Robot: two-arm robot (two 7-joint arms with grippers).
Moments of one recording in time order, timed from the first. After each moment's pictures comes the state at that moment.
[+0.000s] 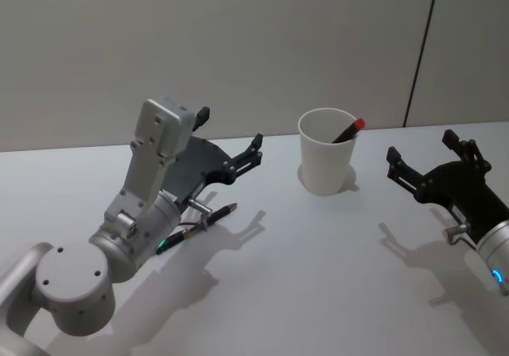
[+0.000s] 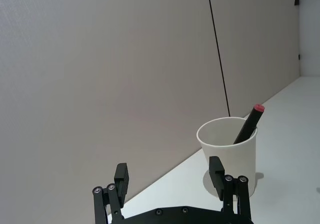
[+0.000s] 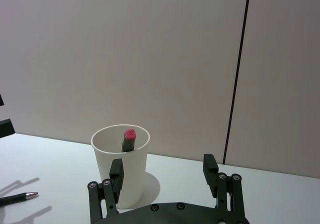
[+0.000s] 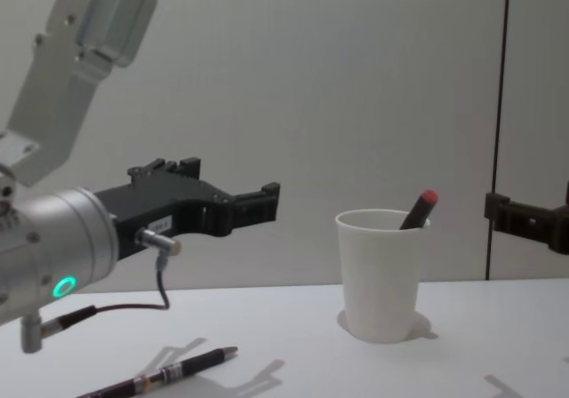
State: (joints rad) left arm -0.23 0.41 0.42 -1.62 -0.26 0.01 -0.10; right arm -0.01 0.34 -0.23 -1.77 0.29 0.03 0.07
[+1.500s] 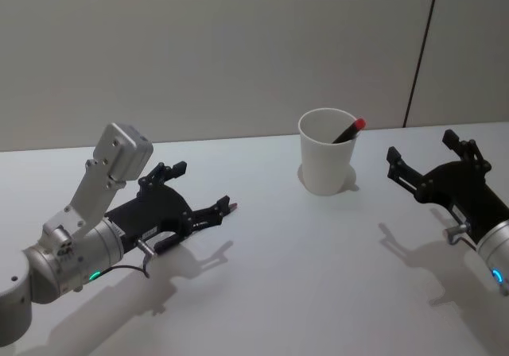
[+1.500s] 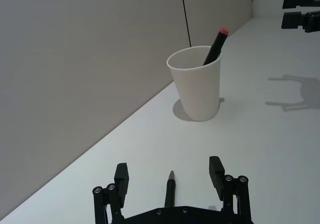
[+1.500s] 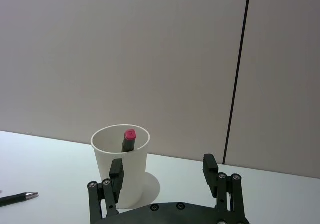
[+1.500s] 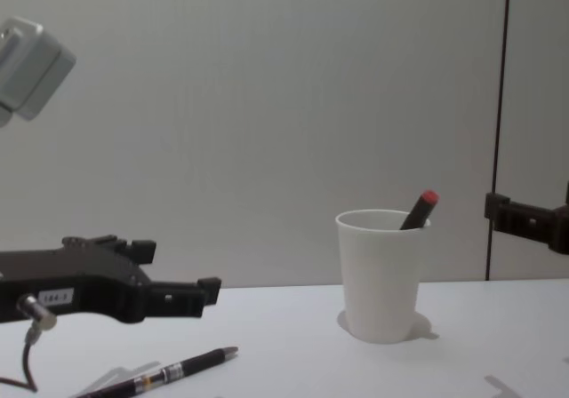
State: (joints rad) left arm -0.16 0.60 0.33 -1.68 -0.36 0.18 -0.38; right arm -0.01 0.34 -0.23 -1.77 0.29 0.03 0.07
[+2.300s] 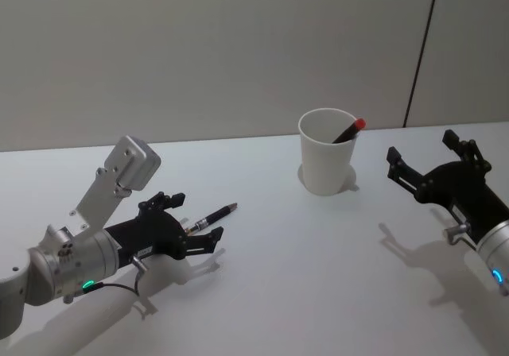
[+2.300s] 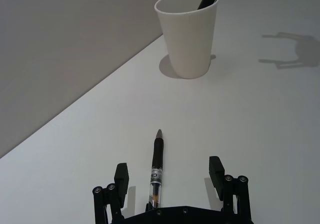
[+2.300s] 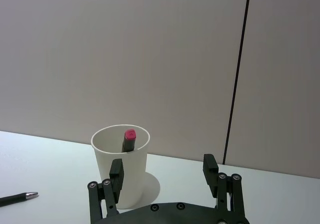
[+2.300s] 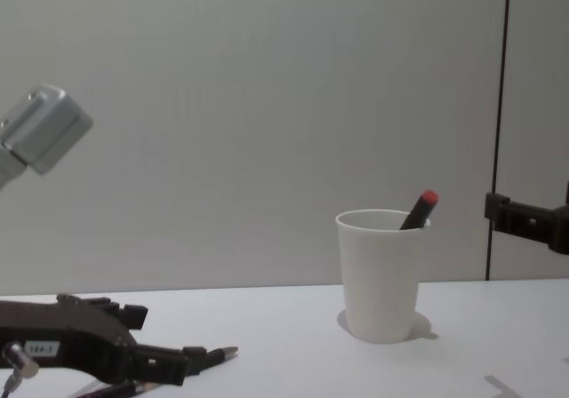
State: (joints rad) left arm -0.19 0.60 0.34 -1.62 -0.34 0.32 -0.49; right arm -0.01 0.34 -0.23 -1.77 0.29 0.03 0.07
